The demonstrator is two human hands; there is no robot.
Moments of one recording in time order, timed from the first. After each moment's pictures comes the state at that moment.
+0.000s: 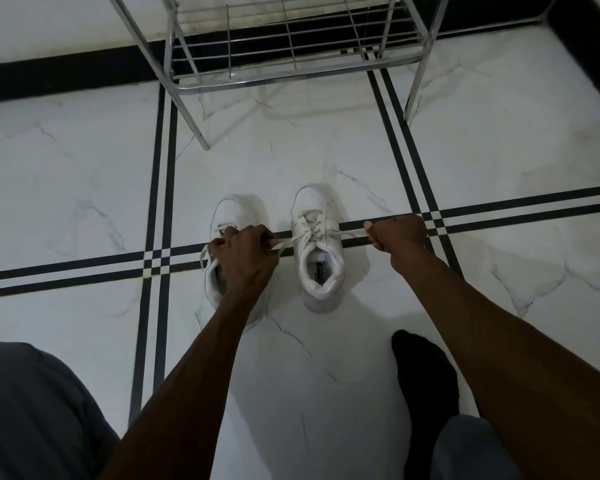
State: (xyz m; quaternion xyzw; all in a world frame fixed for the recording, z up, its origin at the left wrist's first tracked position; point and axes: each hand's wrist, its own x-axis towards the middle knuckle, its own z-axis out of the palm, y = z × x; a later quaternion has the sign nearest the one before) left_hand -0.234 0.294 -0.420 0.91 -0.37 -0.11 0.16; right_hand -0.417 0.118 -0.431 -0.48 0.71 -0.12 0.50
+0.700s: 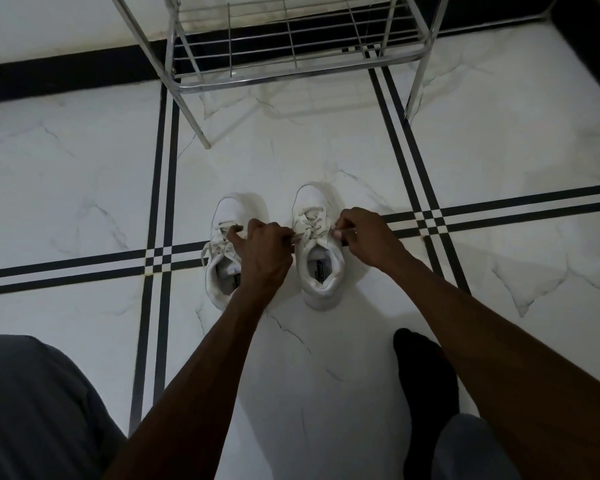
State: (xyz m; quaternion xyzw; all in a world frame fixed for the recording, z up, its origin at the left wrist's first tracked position) left_hand -0.251 0.281 -0.420 0.88 -0.45 -0.10 0.09; right_hand -0.408 0.143 -0.432 -0.86 0.37 -0.08 0.34
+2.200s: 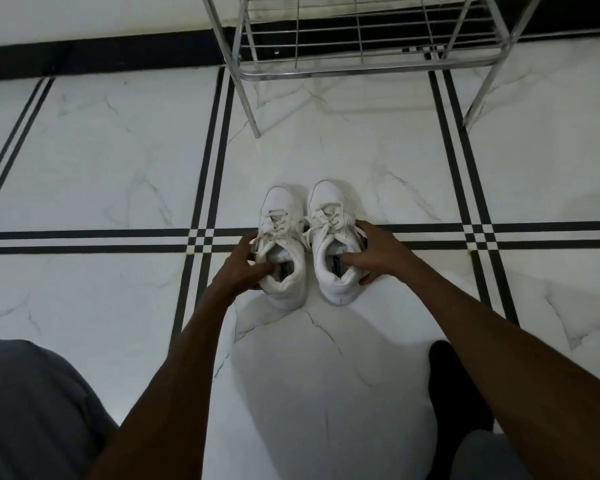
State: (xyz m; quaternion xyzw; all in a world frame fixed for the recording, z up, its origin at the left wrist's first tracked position) left_hand -0.165 0.384 -0.435 0.78 -0.18 -0.45 0.38; right_hand -0.364 0.176 -0.429 -0.73 0.41 0.07 0.54
